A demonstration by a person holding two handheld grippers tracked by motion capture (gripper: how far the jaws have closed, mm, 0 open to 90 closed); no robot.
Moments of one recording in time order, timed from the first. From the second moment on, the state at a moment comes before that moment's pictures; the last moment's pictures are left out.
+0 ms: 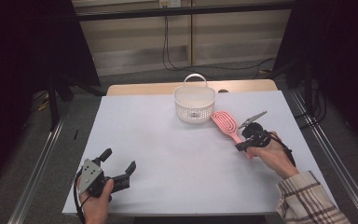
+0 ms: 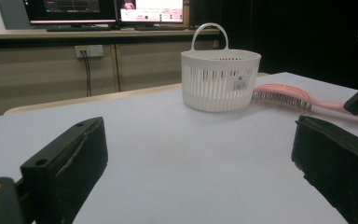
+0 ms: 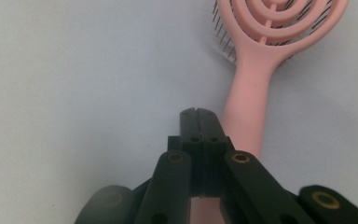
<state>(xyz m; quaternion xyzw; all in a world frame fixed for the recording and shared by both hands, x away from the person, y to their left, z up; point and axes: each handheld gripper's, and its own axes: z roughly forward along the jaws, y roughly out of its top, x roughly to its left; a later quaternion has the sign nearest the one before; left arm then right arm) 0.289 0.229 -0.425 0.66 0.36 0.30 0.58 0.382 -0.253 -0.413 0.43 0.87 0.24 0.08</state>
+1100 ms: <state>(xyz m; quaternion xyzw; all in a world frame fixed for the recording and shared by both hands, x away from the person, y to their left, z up) 0.289 0.229 -0.425 0.66 0.36 0.30 0.59 0.381 -0.264 -0.405 0.43 0.85 0.29 0.08</state>
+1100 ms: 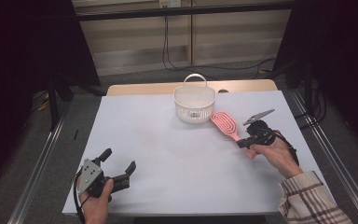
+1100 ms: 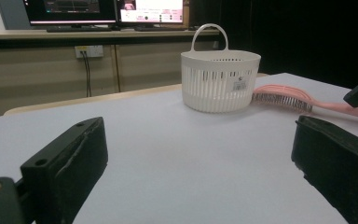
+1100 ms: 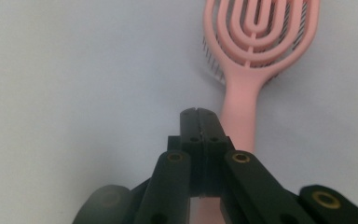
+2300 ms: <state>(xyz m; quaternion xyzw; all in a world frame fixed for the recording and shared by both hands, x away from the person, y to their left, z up) 0.293 0.229 -0.425 0.66 0.36 0.29 0.59 0.374 -0.272 -0.387 0.43 0.81 0.37 0.14</state>
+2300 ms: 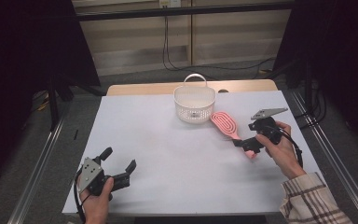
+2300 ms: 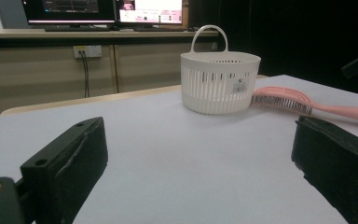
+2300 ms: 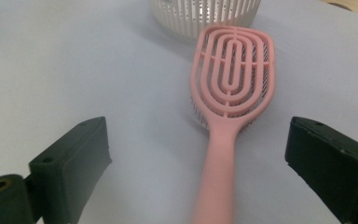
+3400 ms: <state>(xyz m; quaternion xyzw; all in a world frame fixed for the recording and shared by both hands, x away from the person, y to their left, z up) 0.293 0.229 -0.425 0.66 0.36 0.30 0.59 0.411 -0.276 -0.371 0.46 0.80 0.38 0.12</state>
